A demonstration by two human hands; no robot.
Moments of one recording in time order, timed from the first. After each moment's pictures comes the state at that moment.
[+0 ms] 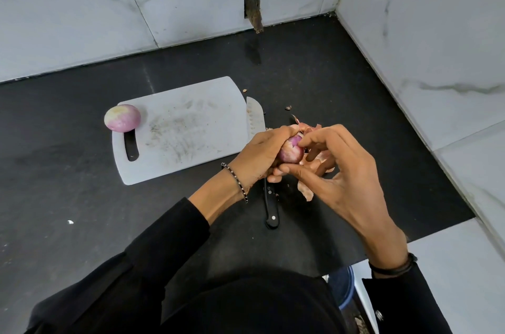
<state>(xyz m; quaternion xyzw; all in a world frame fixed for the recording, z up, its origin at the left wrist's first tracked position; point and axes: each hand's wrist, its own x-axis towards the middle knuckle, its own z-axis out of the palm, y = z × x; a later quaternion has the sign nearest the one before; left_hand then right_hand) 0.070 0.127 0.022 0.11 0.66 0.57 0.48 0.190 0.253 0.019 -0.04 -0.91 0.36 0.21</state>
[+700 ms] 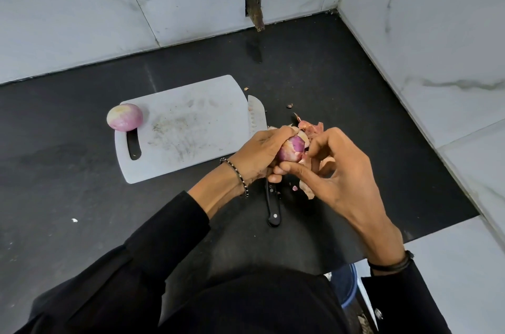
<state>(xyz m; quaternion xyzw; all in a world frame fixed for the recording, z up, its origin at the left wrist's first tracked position) 0.068 0.127 0.020 0.09 0.65 0.57 0.50 0.189 0.248 0.010 -0.10 -0.88 0.43 0.19</state>
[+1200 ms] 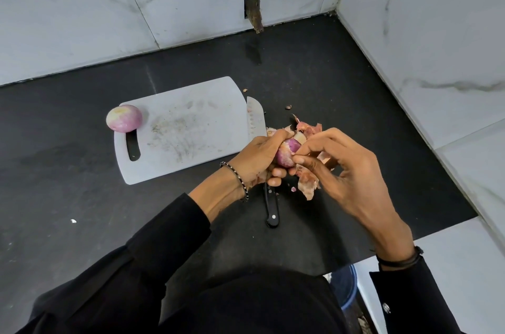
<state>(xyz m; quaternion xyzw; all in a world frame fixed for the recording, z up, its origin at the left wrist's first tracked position) 0.069 0.128 0.016 0.04 0.64 0.56 0.52 0.192 0.266 0.012 -0.02 -0.90 0.39 0.19</state>
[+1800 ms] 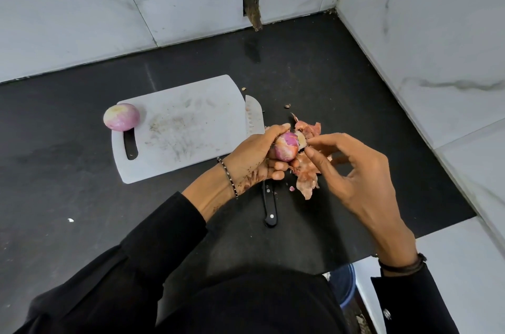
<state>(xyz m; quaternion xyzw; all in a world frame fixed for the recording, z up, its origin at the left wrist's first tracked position) 0.065 0.129 0.018 -0.01 0.59 0.60 0.55 0.200 0.270 0.013 -0.09 -0.90 0.38 0.20</state>
